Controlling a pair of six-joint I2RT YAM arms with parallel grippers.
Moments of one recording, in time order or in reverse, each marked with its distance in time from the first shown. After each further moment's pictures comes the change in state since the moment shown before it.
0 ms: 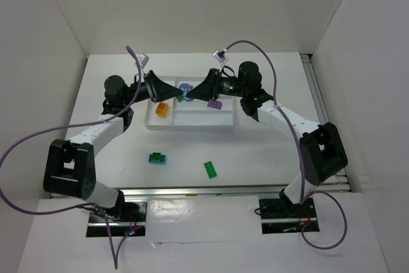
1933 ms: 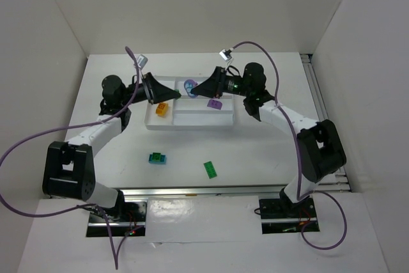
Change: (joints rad) left arm 0.018 -0.013 -0.006 -0.036 0.055 0.032; right arm -0.039 0.032 -0.031 0.146 -0.023 0.103
